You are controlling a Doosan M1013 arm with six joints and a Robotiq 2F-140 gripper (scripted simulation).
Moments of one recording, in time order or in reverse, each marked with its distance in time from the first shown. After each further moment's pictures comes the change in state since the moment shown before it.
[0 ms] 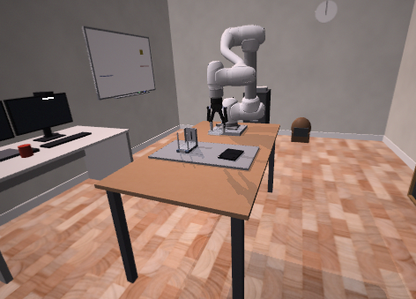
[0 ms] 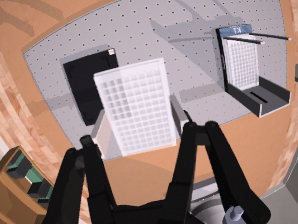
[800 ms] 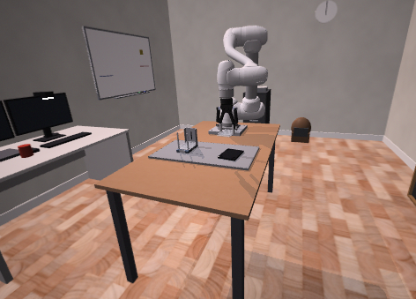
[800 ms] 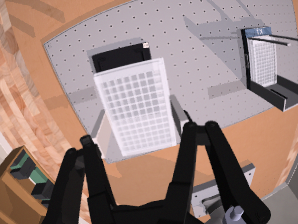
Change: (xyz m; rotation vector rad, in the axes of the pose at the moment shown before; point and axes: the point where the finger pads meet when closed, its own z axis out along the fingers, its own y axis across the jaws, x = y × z) arm 0.002 -0.070 0.001 0.002 0.007 0.000
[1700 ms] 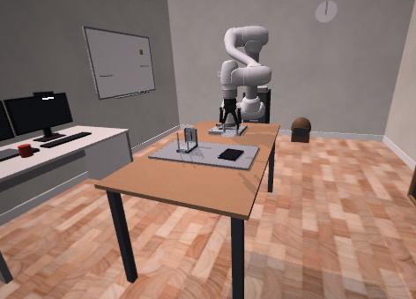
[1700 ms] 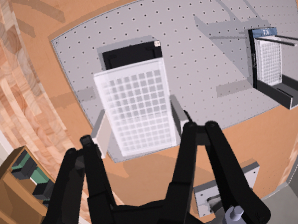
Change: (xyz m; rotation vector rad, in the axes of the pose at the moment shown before) arm 0.001 -0.023 0.000 0.000 0.000 0.000
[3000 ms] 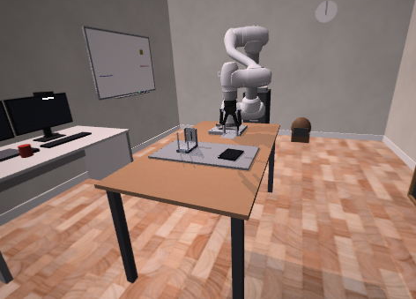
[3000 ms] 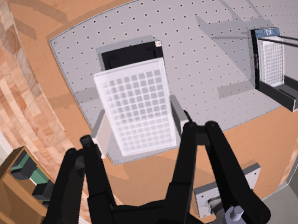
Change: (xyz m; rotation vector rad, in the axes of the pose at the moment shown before) arm 0.001 -0.001 0.010 -0.001 -0.004 0.000
